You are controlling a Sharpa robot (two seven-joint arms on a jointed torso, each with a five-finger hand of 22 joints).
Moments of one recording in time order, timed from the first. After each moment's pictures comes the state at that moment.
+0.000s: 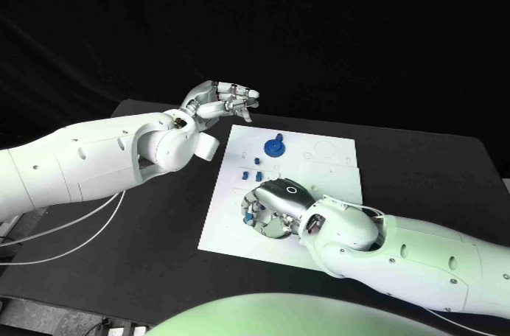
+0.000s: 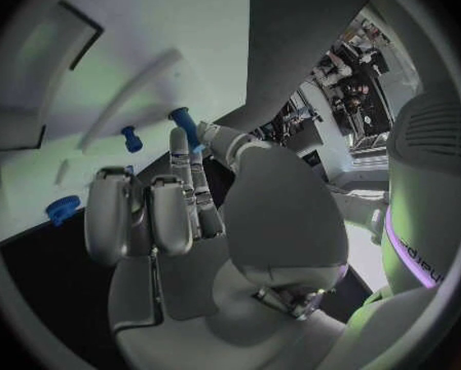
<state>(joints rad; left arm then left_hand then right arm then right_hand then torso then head) 1.24 -0.84 -0.07 1.44 -0.10 -0.18 0.39 1.42 -0.18 0.51 0.03 0.25 0.96 0.18 0.24 0.29 1.11 0.11 0.29 0.16 1.01 0.05 0.89 0.37 0.18 0.82 0.15 0.85 0.62 1.01 -0.58 -0.14 1.68 -1.71 -0.39 -0.19 1.32 -0.20 0.60 0.05 0.13 1.01 0.13 0.34 0.38 1.20 0.06 0.24 0.15 1.47 -0.02 1.37 1.17 0.07 1.47 0.08 1.30 1.31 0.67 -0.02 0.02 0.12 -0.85</state>
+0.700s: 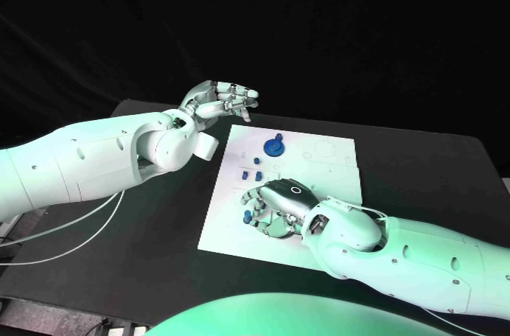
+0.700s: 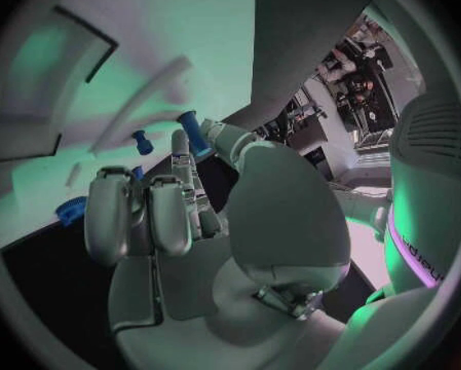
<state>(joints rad) 1.24 -0.84 -0.07 1.44 -0.10 -0.18 0.39 1.42 -0.18 0.51 0.03 0.25 0.96 0.18 0.24 0.28 1.11 0.11 0.29 0.16 1.01 0.05 0.89 0.37 0.18 0.82 0.15 0.85 0.62 1.01 -0.59 -0.14 1.68 -1.69 -0.42 -0.20 1.27 -0.25 0.55 0.07 0.14 0.80 0.13 0.20 0.34 1.19 0.06 0.21 0.16 1.46 -0.01 1.38 1.19 0.07 1.47 0.08 1.30 1.31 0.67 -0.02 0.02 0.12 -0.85</state>
